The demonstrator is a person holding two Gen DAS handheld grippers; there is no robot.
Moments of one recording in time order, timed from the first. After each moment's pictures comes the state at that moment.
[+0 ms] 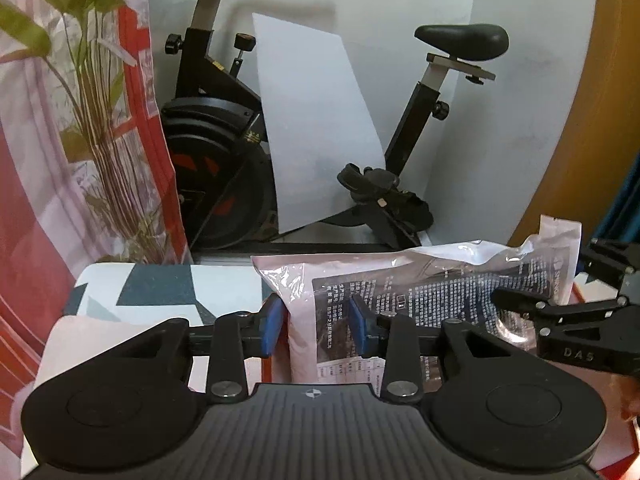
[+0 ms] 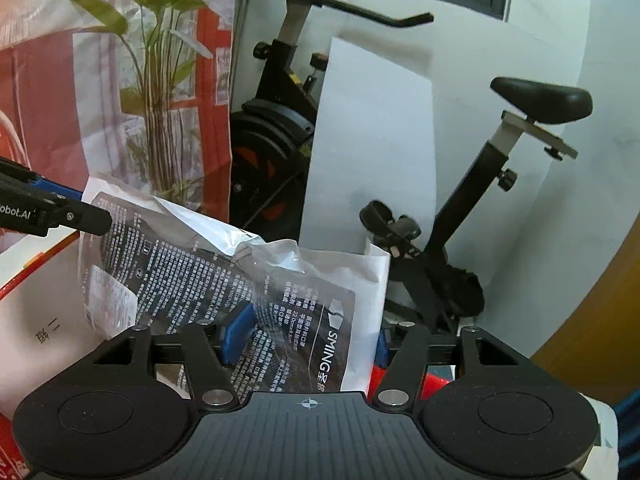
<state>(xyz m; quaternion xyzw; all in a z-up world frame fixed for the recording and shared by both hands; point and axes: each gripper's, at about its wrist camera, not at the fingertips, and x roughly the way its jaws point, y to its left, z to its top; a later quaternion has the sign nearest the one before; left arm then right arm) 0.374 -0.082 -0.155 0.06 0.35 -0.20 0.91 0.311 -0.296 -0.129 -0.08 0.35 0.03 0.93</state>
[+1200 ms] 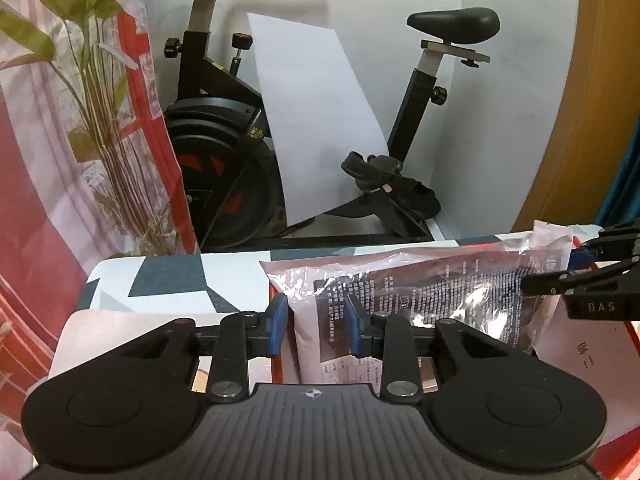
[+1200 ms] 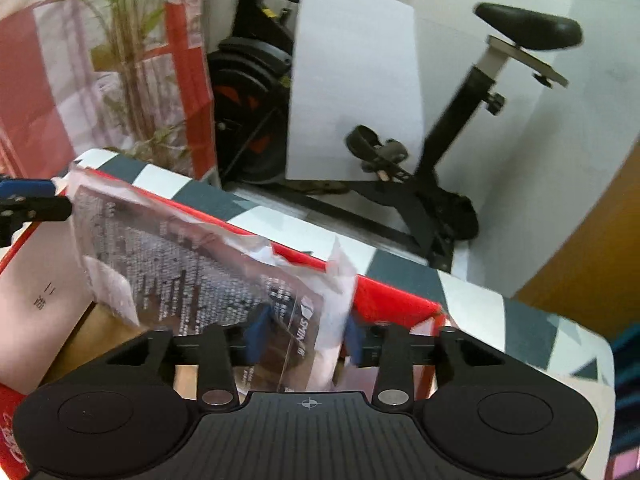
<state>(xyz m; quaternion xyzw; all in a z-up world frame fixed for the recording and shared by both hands) 0.355 -0.078 -0.162 0.08 0.35 -0.19 0.91 0.307 -0.305 -0.131 -0.04 0.45 -0.01 0.89</state>
